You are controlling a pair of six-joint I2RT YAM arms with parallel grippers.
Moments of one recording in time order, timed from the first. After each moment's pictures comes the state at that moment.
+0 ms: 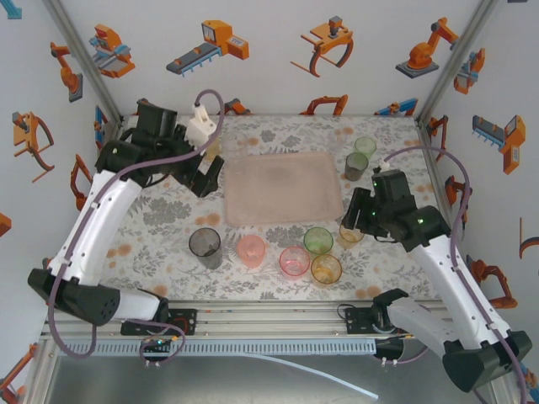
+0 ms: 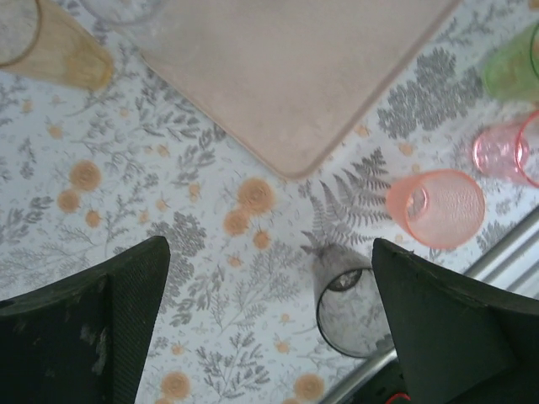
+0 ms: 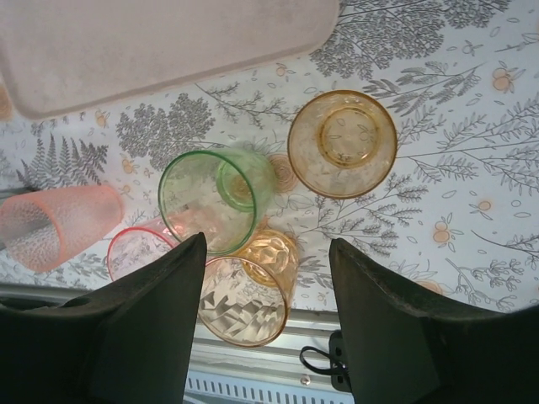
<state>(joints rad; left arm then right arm) -0.42 1.33 1.57 -1.07 0.25 0.37 0.39 0.93 1.02 -0.98 0.01 0.53</state>
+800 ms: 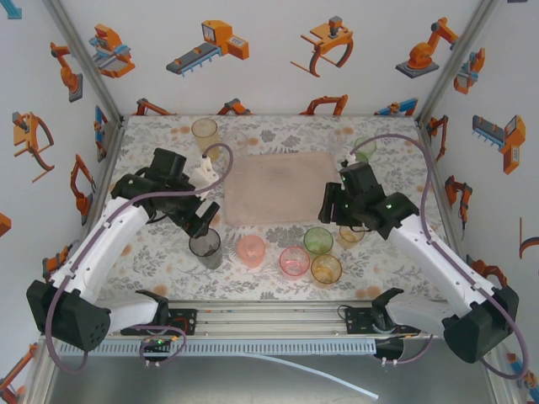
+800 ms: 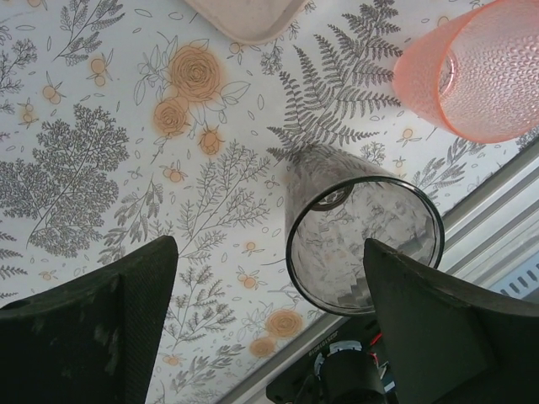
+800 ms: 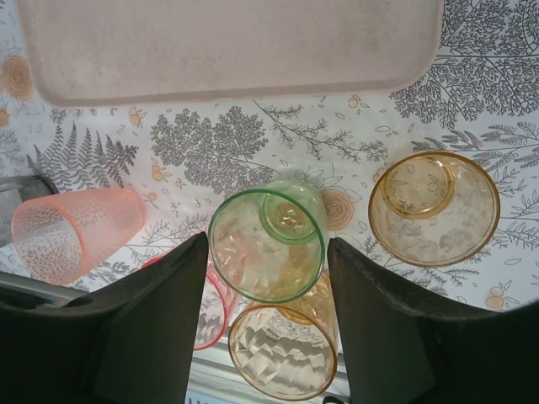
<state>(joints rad) -0.41 1.21 1.16 -1.04 0.21 0.40 0.55 1.12 1.02 -0.80 0.04 0.53</state>
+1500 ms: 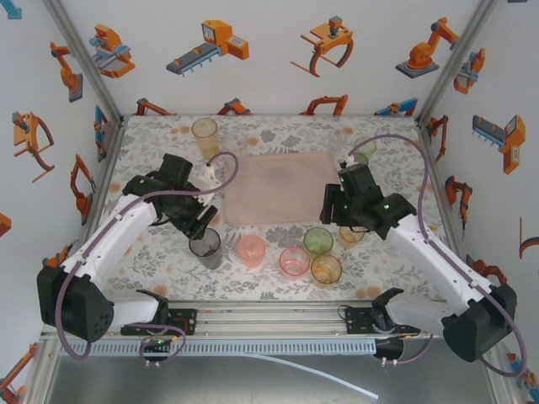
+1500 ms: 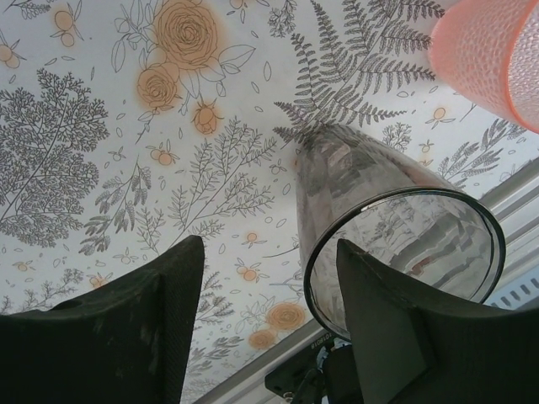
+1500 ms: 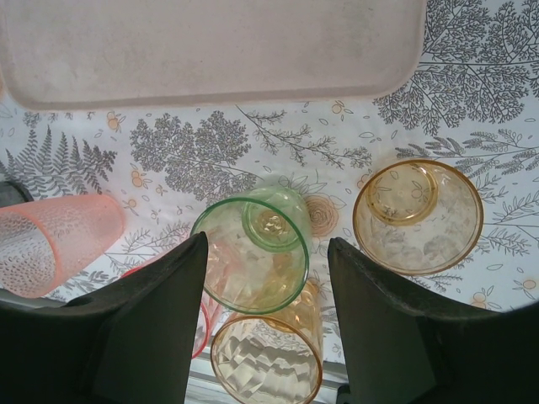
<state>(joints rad) -0.41 1.27 1.08 -1.01 0.16 0.41 0.55 1.12 0.99 -0.77 0.07 0.51</state>
